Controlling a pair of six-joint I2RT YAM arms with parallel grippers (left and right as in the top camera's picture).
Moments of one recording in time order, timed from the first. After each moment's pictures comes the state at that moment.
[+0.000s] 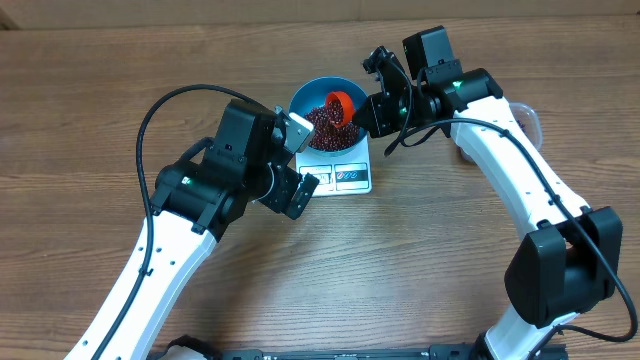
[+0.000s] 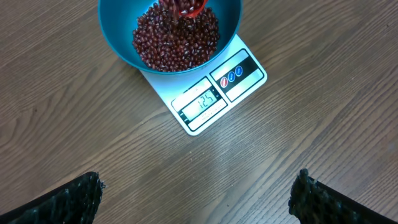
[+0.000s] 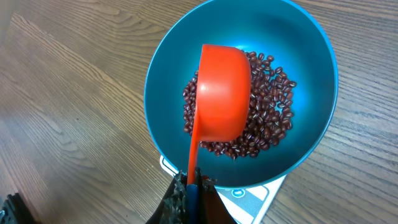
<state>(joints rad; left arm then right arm) -0.44 1.33 1.29 -0.95 0.09 0.13 0.31 1.85 1.61 -0.81 -0.51 0.01</state>
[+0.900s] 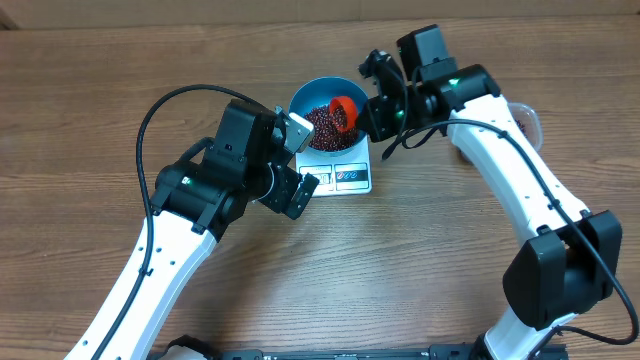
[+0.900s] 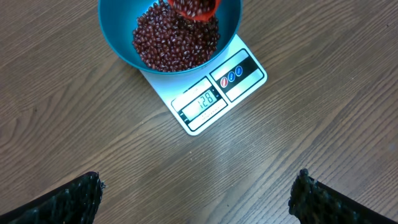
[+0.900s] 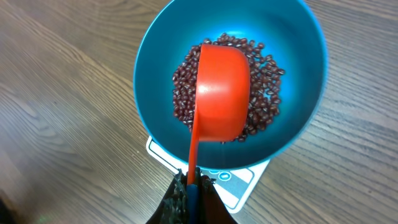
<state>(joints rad) -0.44 1.33 1.29 -0.95 0.09 0.13 0.35 1.85 1.66 -0.90 -0.41 -0.06</state>
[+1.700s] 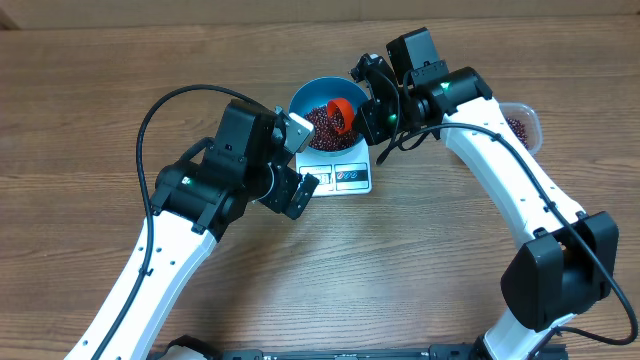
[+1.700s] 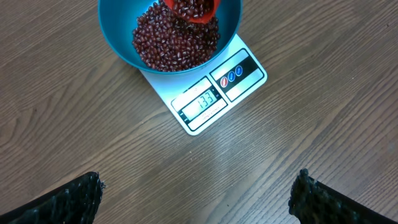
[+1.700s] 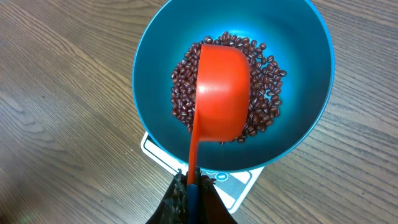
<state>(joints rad) -0.44 1.33 1.29 -0.95 0.09 0.13 0.37 1.85 1.66 -0.90 -0.37 -0.06</state>
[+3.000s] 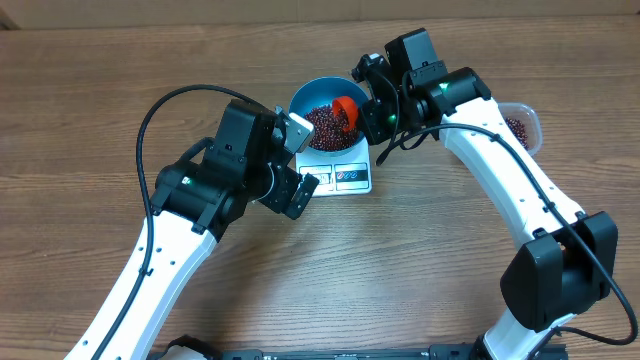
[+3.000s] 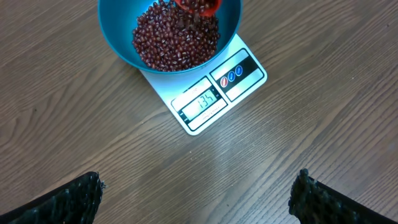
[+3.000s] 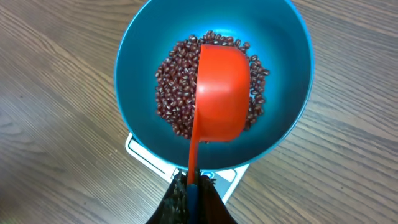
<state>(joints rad) -0.44 1.33 1.29 -0.95 0.09 0.13 0.38 1.85 1.66 -0.91 -0.31 -0.09</state>
